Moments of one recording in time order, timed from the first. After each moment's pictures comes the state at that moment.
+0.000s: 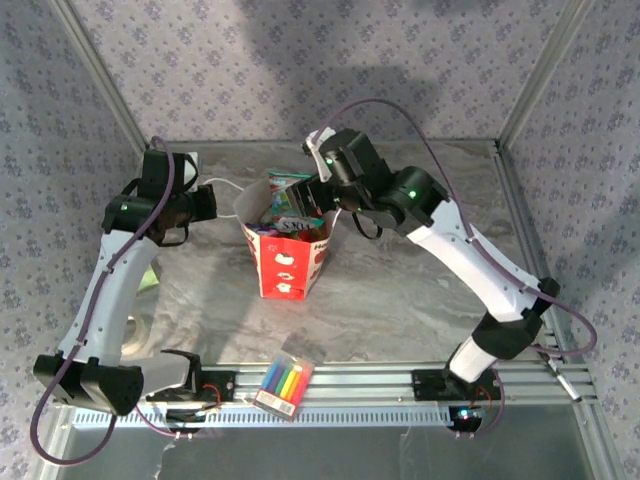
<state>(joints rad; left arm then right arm) -0.22 1.21 1.42 -1.00 0.00 -0.30 0.90 1.60 2.01 -1.00 0.23 0.20</state>
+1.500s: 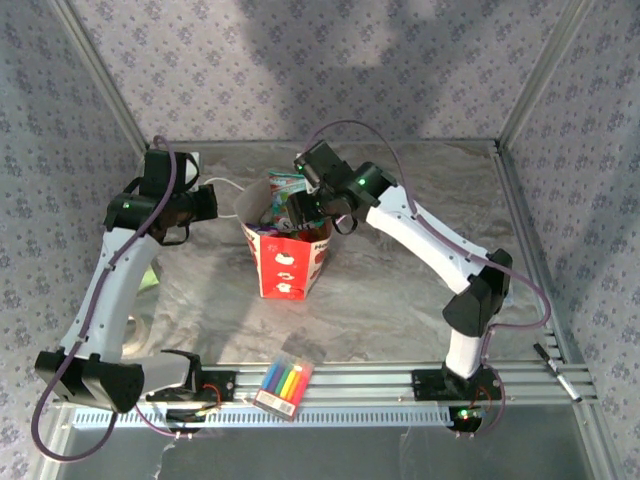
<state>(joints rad) -0.22 1.23 1.42 -1.00 0.00 -0.29 0.83 1.81 1.95 -1.05 0.08 0.40</state>
